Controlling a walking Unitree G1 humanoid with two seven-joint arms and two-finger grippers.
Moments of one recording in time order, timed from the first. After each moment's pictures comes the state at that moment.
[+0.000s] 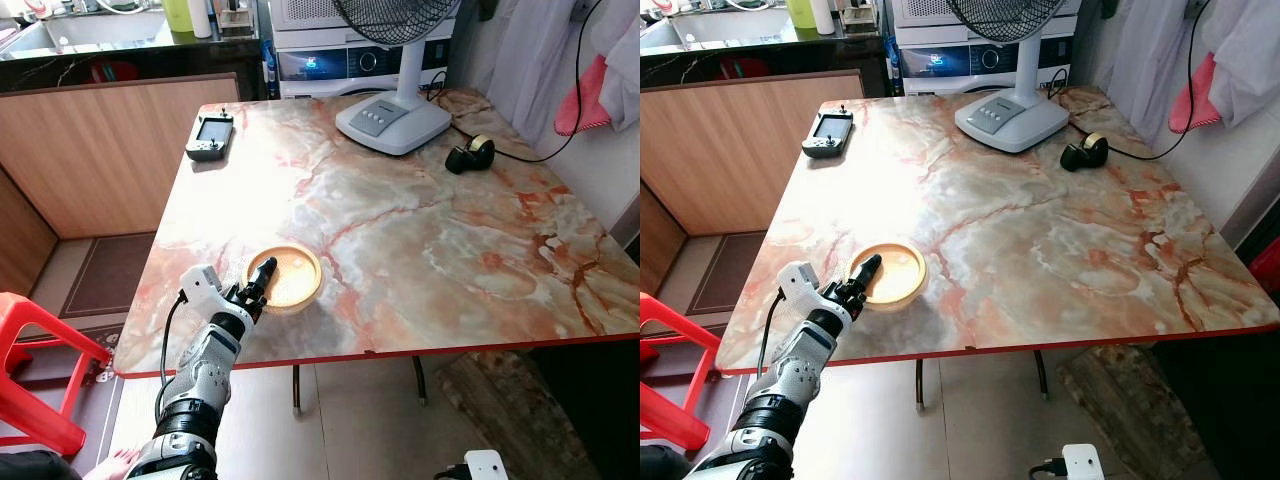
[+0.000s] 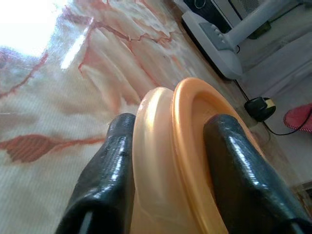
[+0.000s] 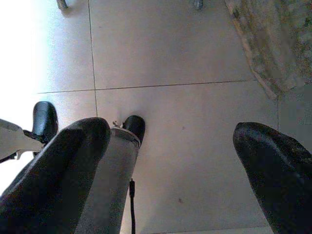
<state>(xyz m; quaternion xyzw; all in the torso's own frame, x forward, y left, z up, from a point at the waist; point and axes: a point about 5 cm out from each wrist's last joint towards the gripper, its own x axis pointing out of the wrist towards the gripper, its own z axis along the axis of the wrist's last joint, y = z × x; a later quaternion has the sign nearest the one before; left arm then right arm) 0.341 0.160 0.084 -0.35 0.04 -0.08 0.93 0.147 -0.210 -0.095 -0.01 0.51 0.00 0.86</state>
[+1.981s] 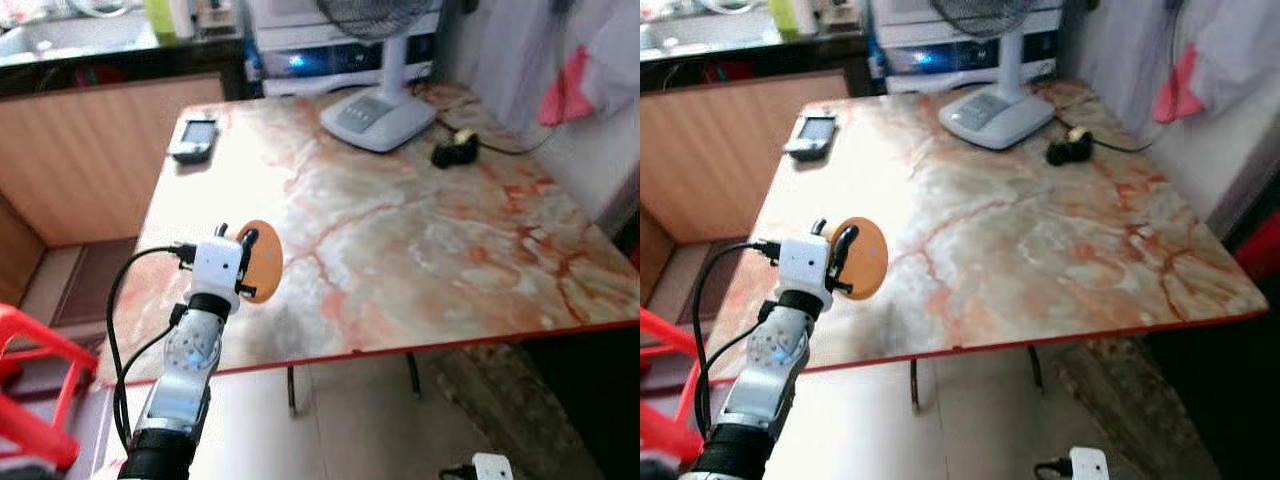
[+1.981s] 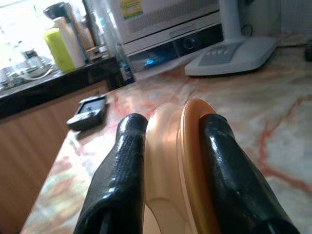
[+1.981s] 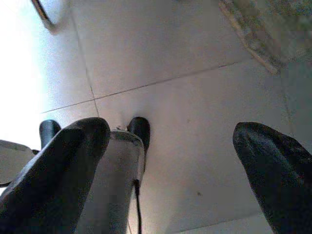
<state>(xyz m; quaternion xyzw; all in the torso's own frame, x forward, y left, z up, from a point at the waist) 0.316 0.159 0.149 0.14 -0.14 -0.03 0.98 0.142 -0.209 -0.098 0.04 0.50 -0.05 0.86</state>
